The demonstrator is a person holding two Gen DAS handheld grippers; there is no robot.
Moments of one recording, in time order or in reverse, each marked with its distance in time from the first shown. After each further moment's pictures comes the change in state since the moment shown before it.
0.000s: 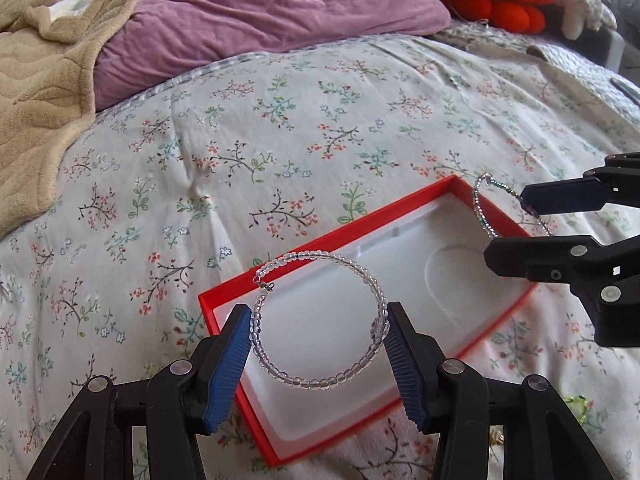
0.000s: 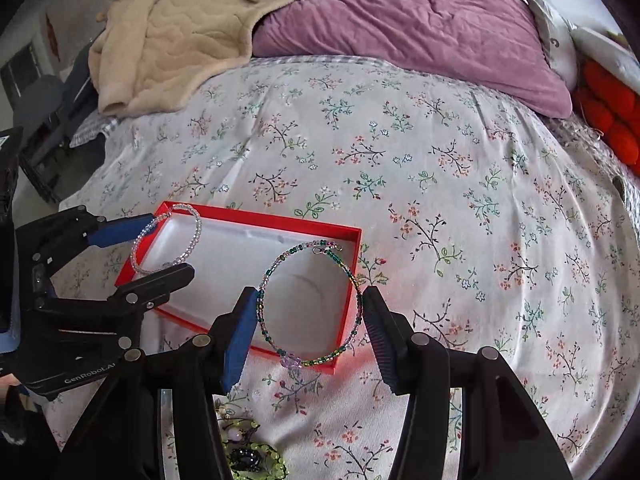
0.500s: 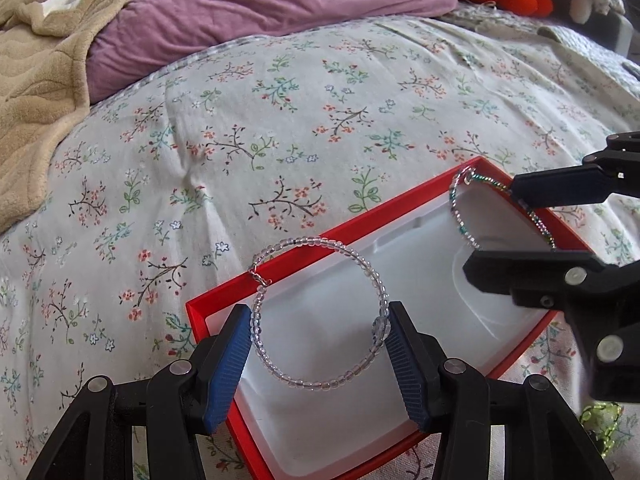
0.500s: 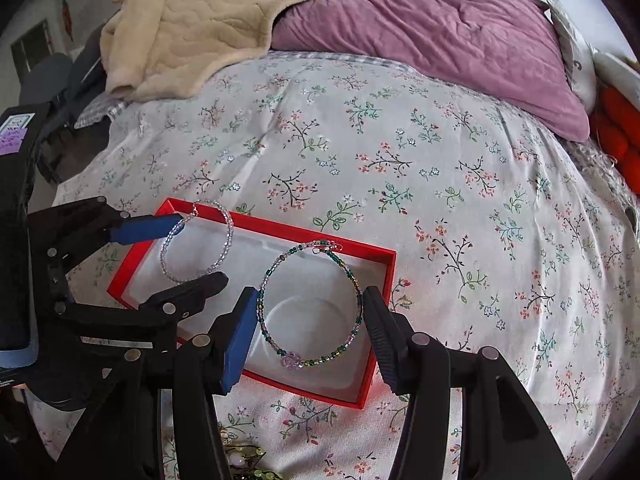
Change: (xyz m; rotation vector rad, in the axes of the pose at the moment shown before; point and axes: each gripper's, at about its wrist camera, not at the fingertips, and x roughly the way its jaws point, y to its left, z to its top) left arm 0.024 0.000 0.001 0.021 0.033 0.022; right arm 0.023 0.019 0.011 -0.090 0.008 -0.005
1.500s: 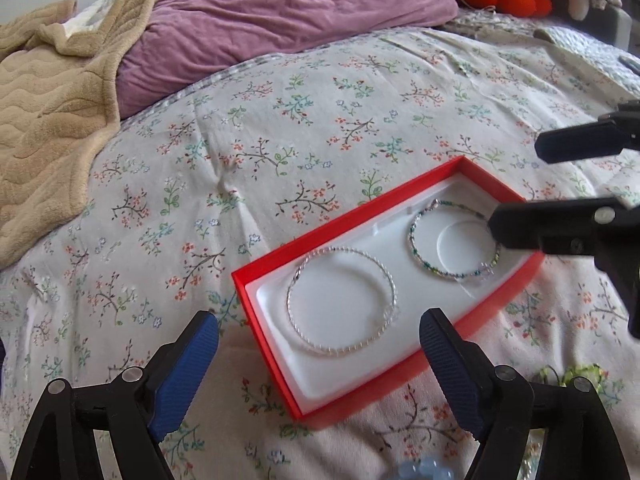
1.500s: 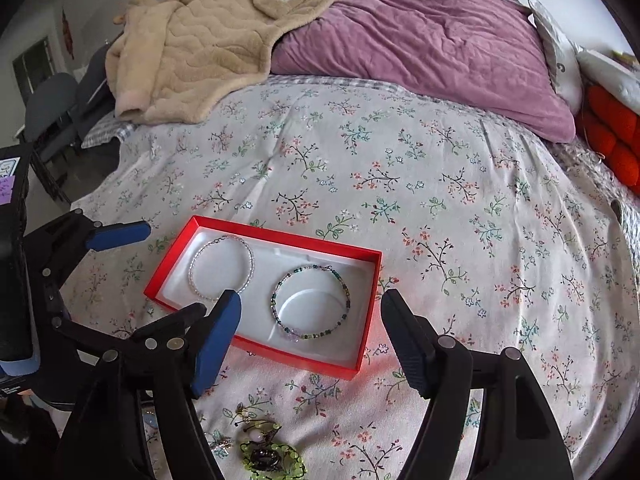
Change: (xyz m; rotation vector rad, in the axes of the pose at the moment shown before) left arm -0.047 -0.006 -0.013 0.023 -0.024 0.072; right arm -0.048 -0.001 -0.010 0.041 -0.069 0.009
